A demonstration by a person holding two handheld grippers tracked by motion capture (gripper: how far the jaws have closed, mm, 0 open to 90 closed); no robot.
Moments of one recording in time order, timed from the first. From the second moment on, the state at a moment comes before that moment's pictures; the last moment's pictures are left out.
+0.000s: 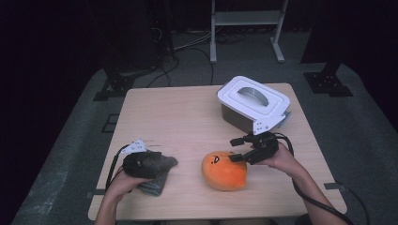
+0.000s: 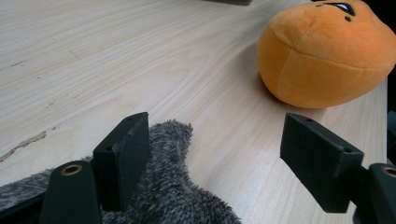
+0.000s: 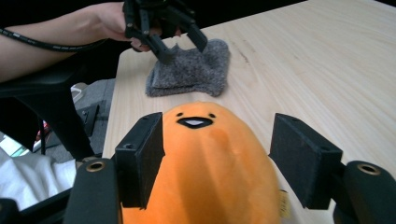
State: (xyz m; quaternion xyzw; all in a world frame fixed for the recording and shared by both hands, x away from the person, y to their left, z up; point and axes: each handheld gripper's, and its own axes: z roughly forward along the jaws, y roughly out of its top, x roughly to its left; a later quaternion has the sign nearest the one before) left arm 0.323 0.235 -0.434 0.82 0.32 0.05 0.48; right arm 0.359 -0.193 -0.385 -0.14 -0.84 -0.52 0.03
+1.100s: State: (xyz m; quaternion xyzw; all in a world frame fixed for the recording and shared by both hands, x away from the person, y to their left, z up) left arm 0.325 0.236 -0.431 0.81 0.32 0.06 0.49; right arm 0.400 -0.253 -0.335 -0.23 -0.84 -0.49 -0.06
